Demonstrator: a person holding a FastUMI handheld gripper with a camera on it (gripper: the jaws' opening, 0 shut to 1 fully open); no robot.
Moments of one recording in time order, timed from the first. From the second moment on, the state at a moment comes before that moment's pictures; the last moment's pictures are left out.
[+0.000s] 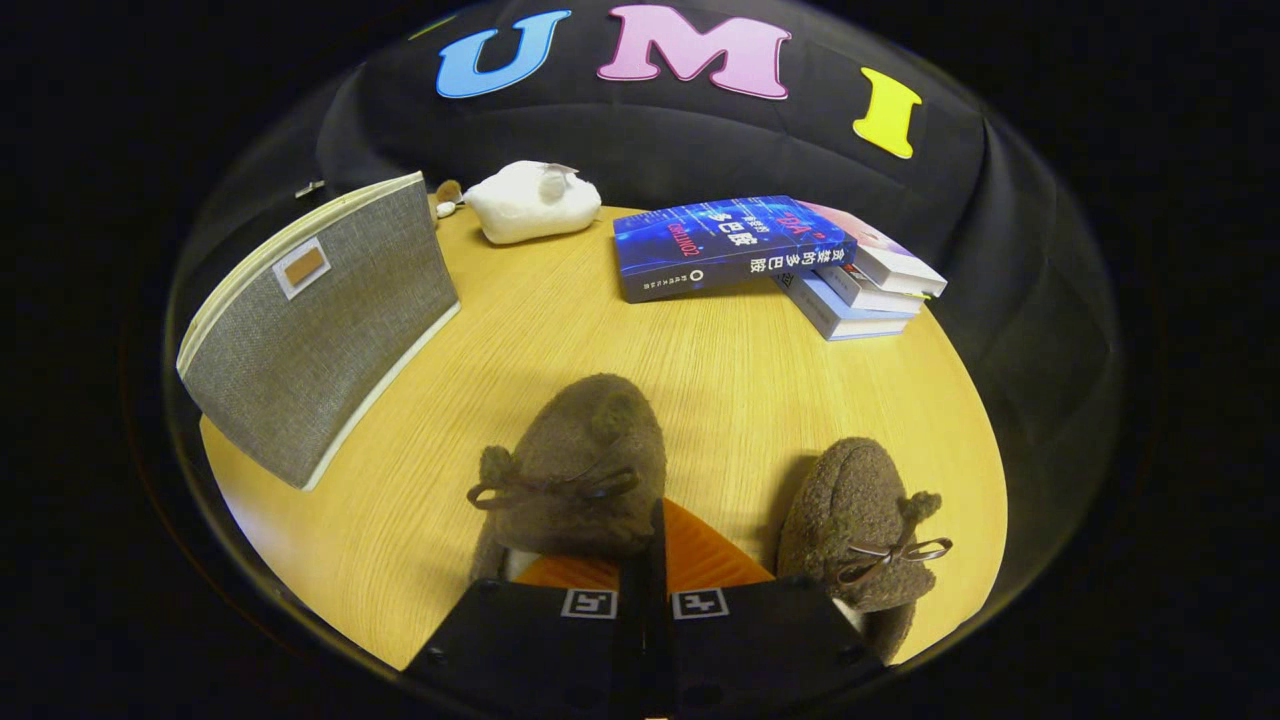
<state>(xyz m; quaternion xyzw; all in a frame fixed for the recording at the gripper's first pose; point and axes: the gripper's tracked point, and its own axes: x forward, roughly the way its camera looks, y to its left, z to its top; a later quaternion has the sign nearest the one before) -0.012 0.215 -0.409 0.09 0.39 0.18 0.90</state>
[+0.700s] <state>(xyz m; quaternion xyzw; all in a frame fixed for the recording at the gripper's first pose) 0.011 0.202 -0.261 0.15 0.33 0.14 0.92</state>
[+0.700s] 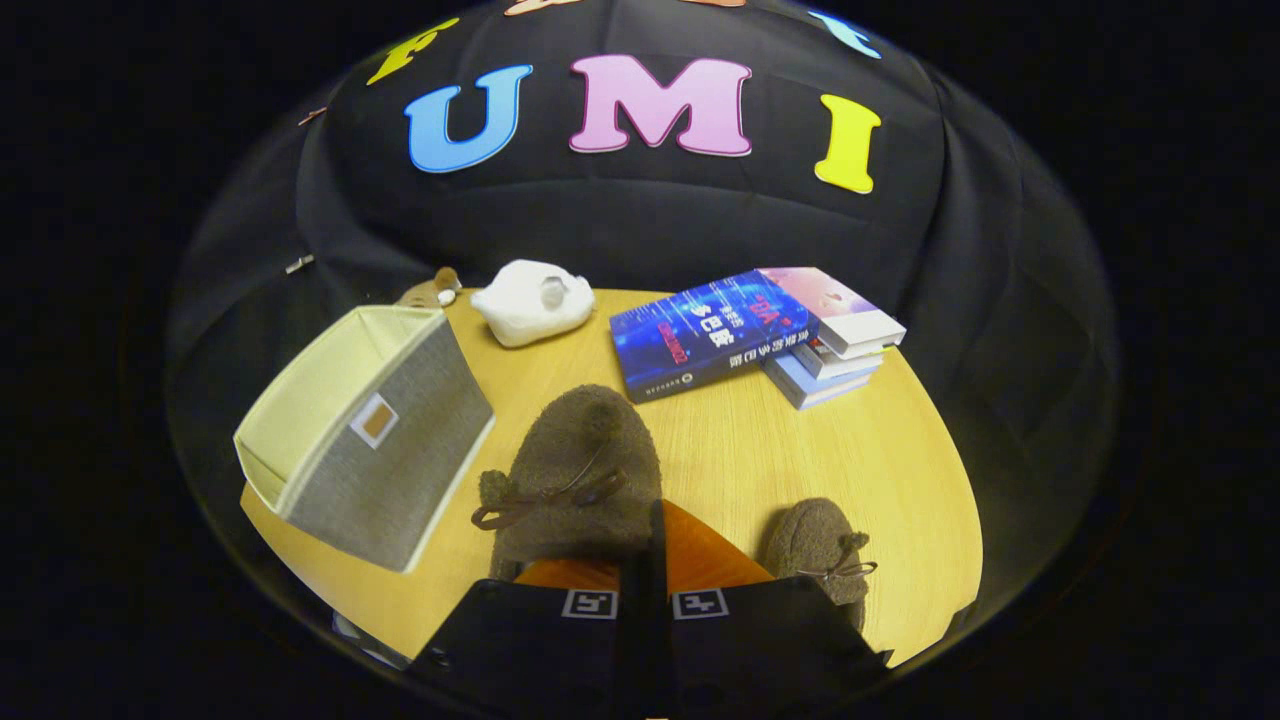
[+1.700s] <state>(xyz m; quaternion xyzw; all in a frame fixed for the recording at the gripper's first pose) 0.049 0.415 -0.091 0.19 0.29 0.15 0.93</state>
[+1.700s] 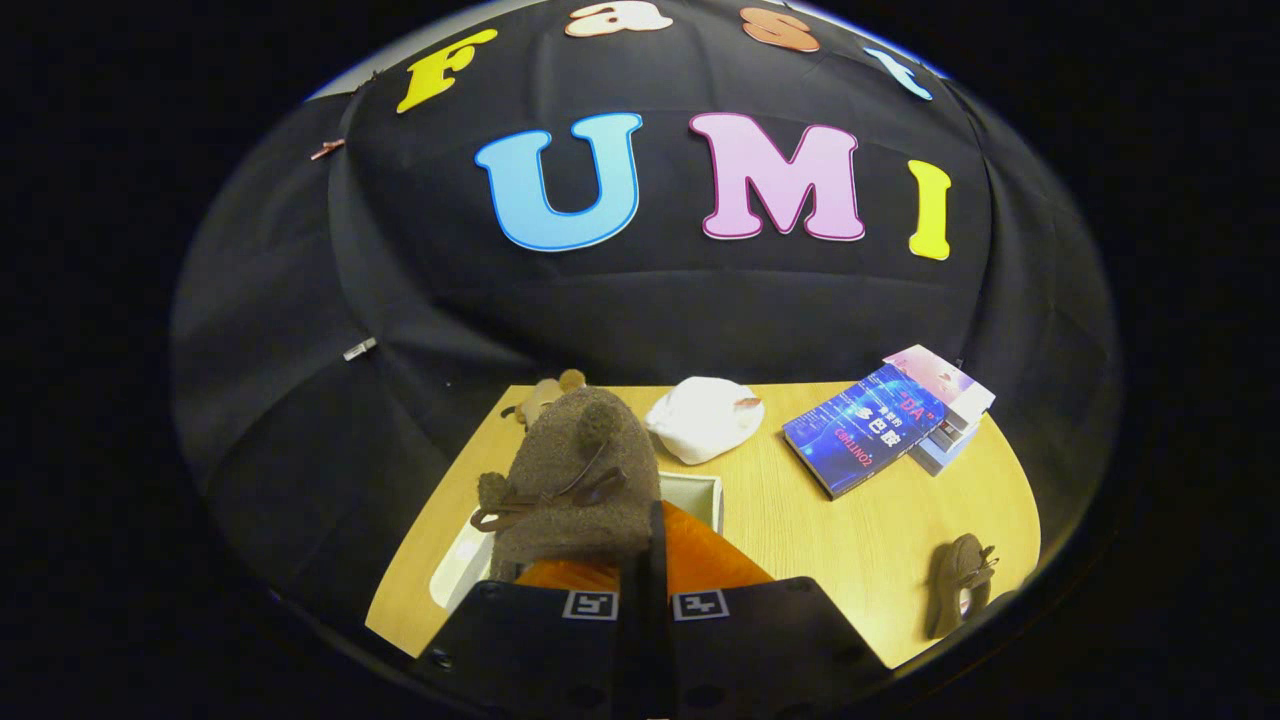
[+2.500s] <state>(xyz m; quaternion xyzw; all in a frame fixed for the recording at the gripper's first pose) 0.042 0.503 -0.167 0.19 0.40 0.04 0.90</state>
